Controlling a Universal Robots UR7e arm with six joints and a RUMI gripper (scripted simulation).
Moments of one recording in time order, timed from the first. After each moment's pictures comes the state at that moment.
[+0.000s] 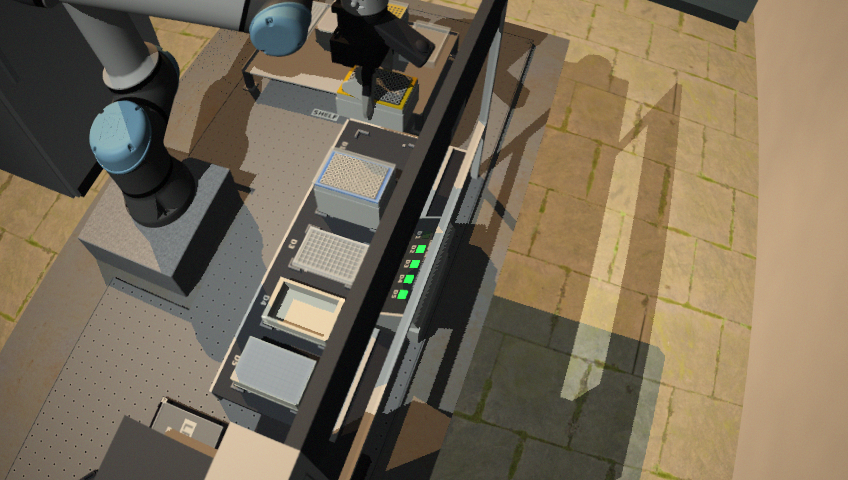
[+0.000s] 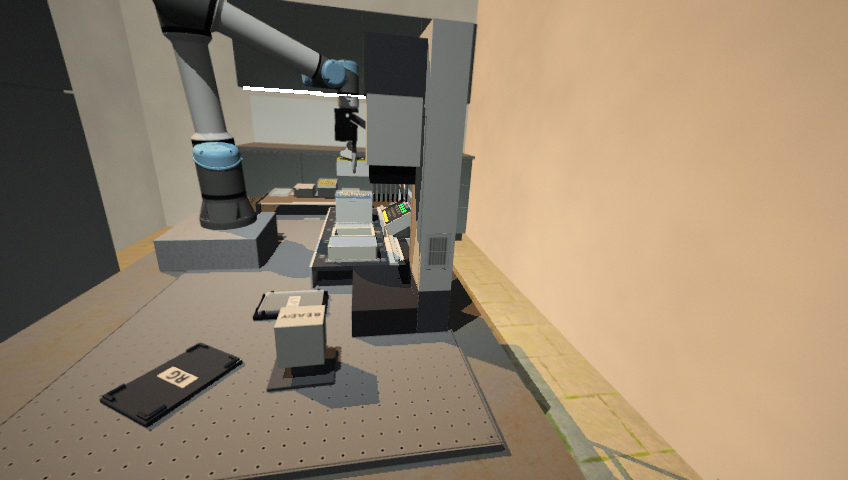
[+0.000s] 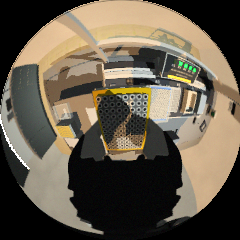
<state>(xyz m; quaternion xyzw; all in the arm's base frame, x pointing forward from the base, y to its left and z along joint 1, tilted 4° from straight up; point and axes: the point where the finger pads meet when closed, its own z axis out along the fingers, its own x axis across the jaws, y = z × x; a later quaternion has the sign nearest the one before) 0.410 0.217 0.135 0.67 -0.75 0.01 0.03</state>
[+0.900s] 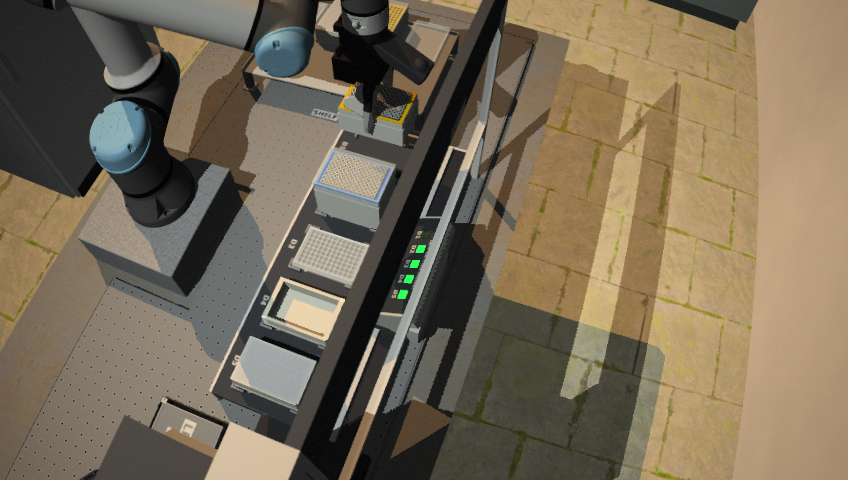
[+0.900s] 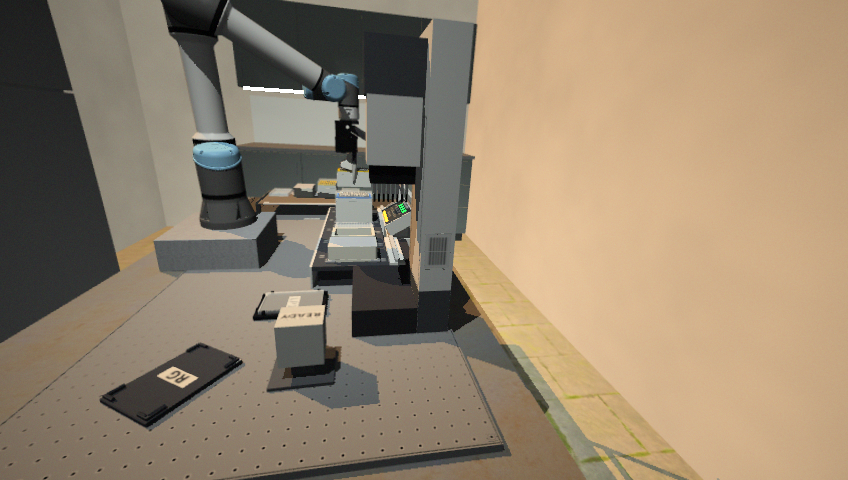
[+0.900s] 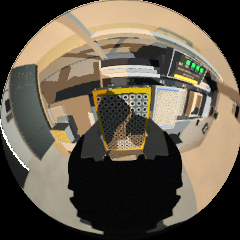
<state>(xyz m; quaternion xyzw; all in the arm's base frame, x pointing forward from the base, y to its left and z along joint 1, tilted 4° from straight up) 0.409 0.214 0.094 0.67 -0.75 0.01 0.03</state>
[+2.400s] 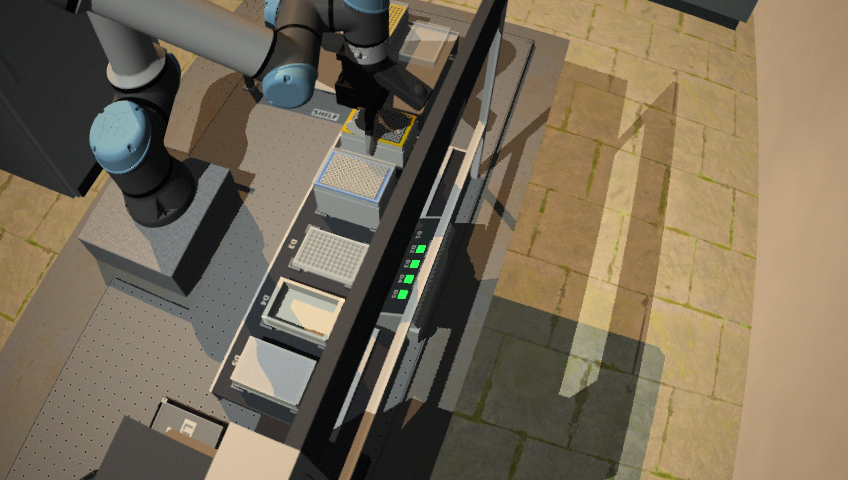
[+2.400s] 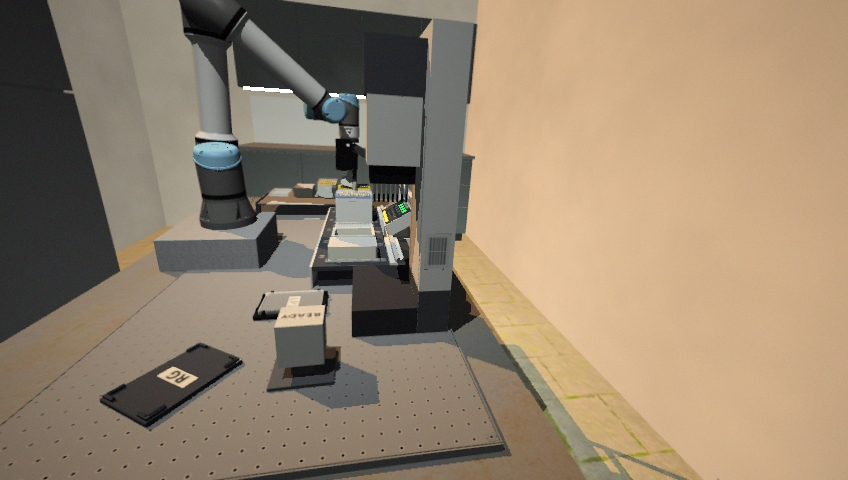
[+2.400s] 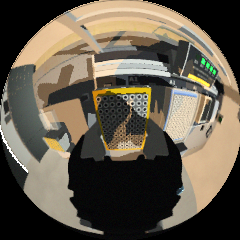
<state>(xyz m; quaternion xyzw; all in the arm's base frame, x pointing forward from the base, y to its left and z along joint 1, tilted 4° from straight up) 0.408 0.210 0.029 0.67 -0.75 0.01 0.03</state>
